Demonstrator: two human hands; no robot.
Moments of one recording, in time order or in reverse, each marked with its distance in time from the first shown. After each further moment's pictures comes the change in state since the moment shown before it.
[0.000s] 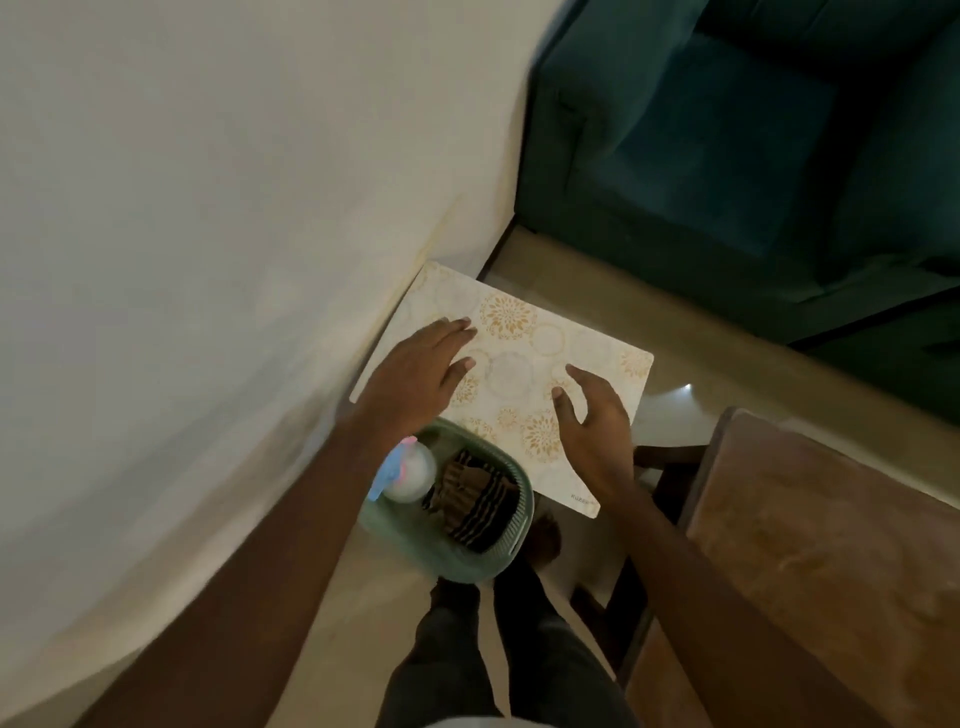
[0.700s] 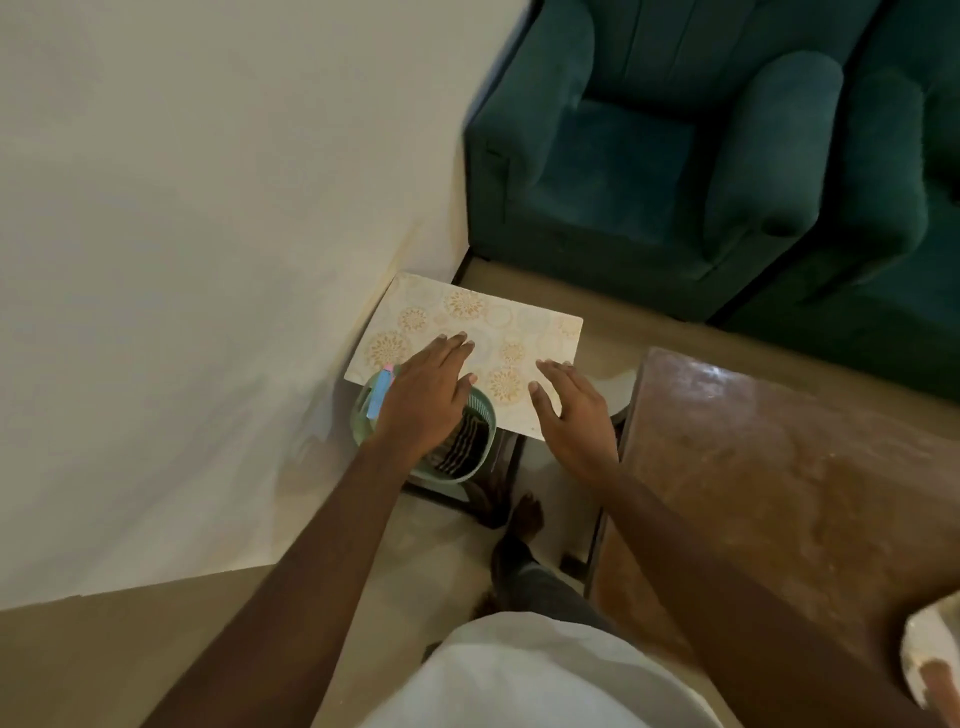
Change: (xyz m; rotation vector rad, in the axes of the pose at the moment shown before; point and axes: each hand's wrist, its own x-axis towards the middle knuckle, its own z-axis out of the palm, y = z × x) left_hand -0.140 0.144 -0.013 0.102 0.063 0.009; right_hand -0.162 -0.006 -0.084 -0.134 0.061 -0.192
